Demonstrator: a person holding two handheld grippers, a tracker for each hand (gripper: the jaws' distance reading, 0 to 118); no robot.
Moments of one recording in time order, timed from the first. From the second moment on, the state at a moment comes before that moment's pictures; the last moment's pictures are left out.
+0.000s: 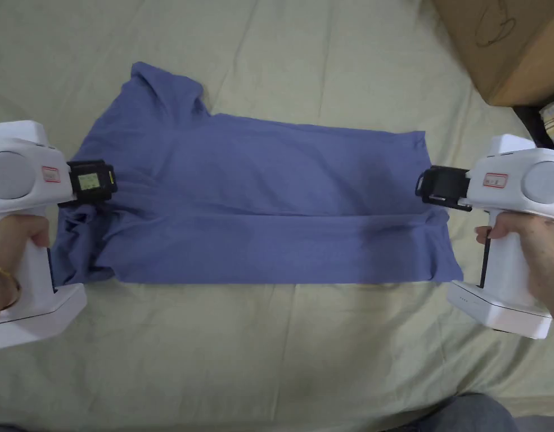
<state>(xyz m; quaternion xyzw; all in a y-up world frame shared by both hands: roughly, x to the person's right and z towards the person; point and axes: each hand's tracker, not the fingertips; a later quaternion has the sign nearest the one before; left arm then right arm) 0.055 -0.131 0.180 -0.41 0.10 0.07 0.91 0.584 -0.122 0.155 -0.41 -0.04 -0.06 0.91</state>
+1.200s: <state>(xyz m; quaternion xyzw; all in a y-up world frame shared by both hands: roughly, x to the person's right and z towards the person) 0.094 -0.053 0.384 -0.17 0.06 0.02 0.98 0.522 -0.047 0.387 -0.12 0.01 -0.03 0.99</state>
